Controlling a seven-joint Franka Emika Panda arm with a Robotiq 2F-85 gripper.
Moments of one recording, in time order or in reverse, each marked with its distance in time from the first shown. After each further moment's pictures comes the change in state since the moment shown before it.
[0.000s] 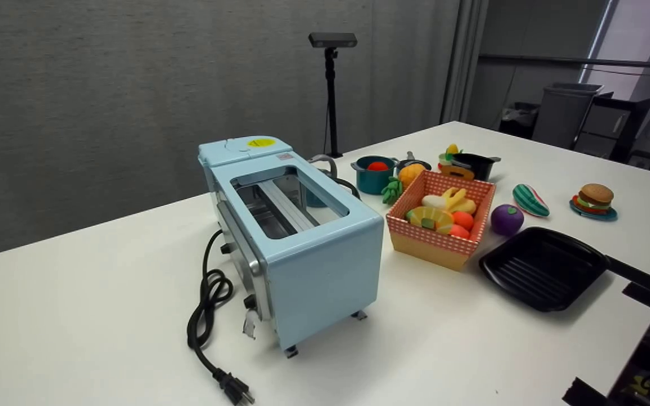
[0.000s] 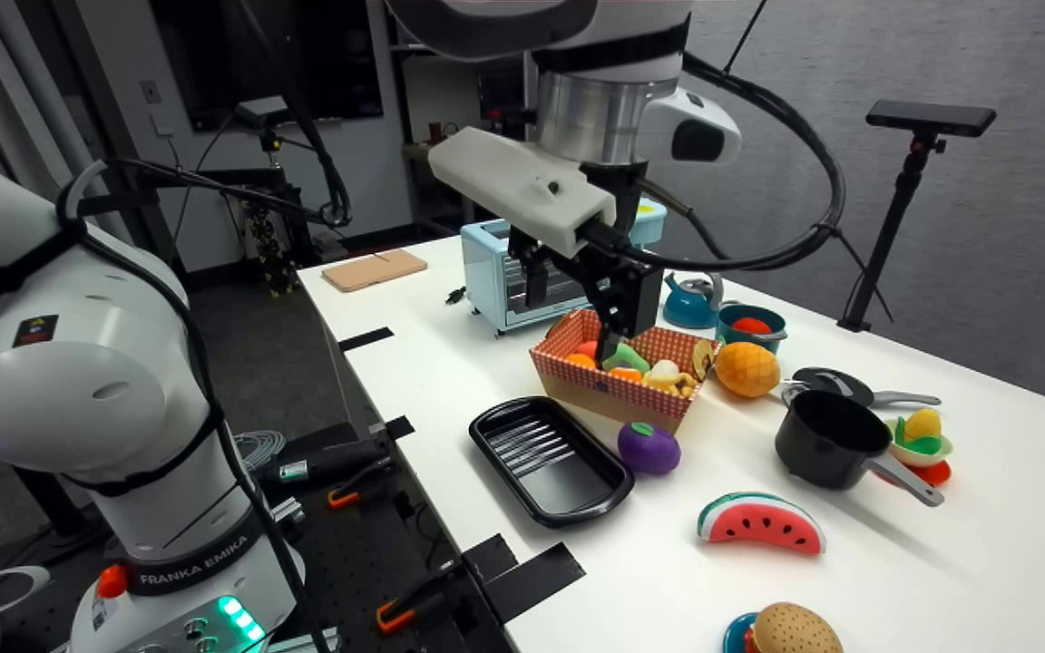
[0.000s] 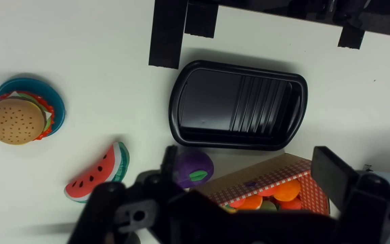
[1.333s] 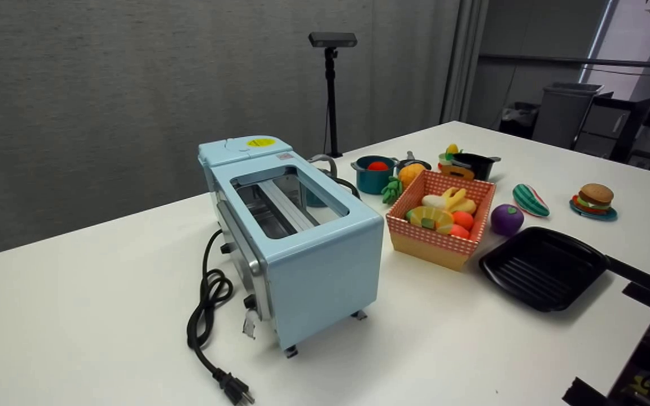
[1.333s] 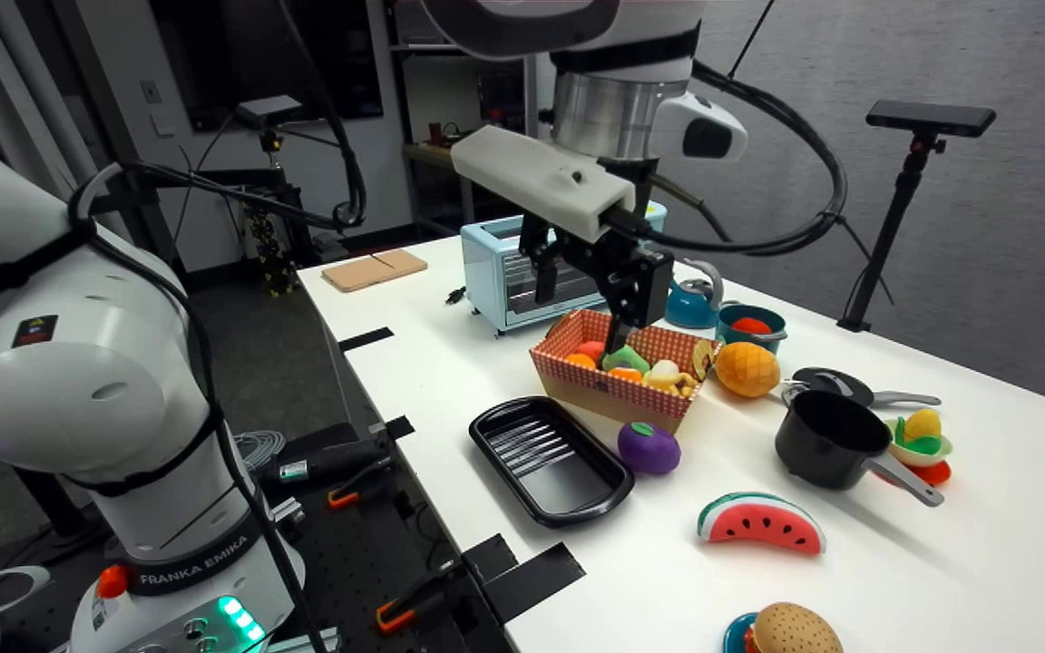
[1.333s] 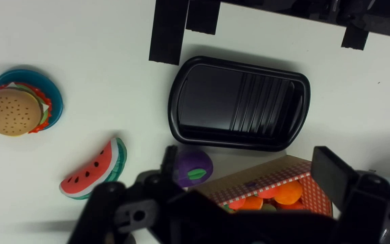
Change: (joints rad) arm -0.003 0.071 0.050 0.045 0.019 0.000 0.001
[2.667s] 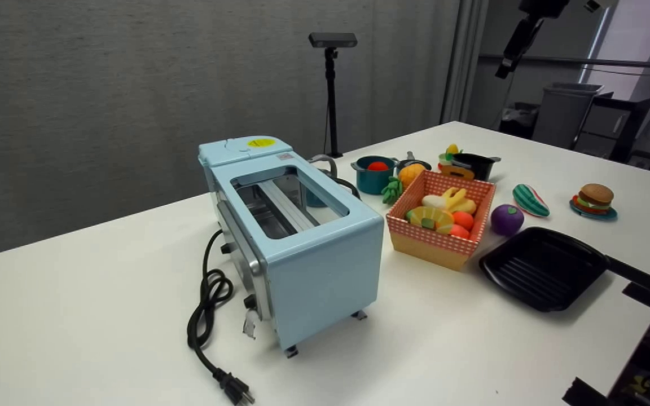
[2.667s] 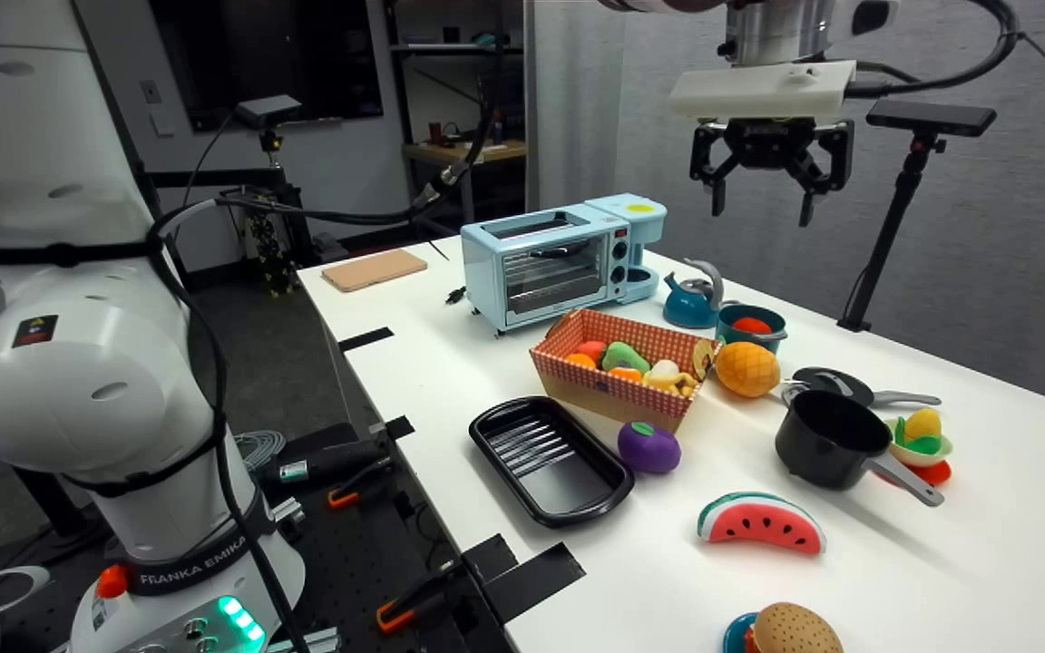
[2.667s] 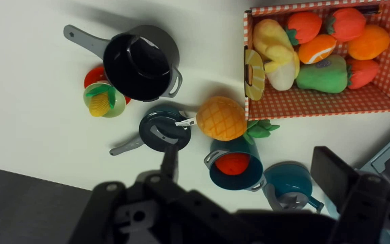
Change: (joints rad) arm -0.004 0.526 0.162 0.575 0.154 0.230 -0.127
